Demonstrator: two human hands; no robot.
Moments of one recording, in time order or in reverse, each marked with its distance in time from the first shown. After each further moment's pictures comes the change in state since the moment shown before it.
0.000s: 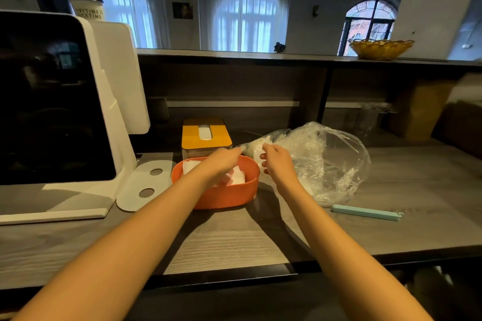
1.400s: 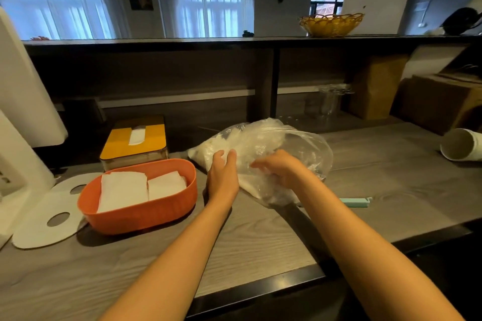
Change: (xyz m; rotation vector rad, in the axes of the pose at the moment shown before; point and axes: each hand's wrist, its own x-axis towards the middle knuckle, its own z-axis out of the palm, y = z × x) left_hand 0.052 0.012 0.159 -0.336 0.259 0.243; right_hand 0.055 0.051 -0.120 -0.115 -0.232 0.344
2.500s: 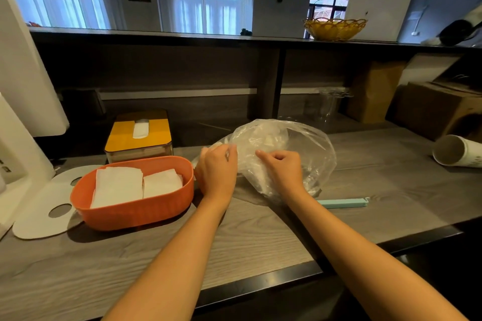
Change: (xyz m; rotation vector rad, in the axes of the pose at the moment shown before) left_hand 0.002 0.001 -0.017 0.374 0.297 0.475; right_hand -0.005 0.033 0.020 0.205 0.347 -0.470
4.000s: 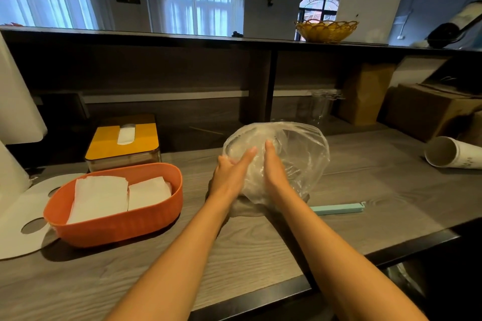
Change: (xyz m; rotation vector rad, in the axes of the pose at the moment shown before) left_hand 0.003 0.021 0.016 -0.505 -0.548 -0.609; right_hand 0.012 -0.010 0.016 0.269 -0.060 0.402
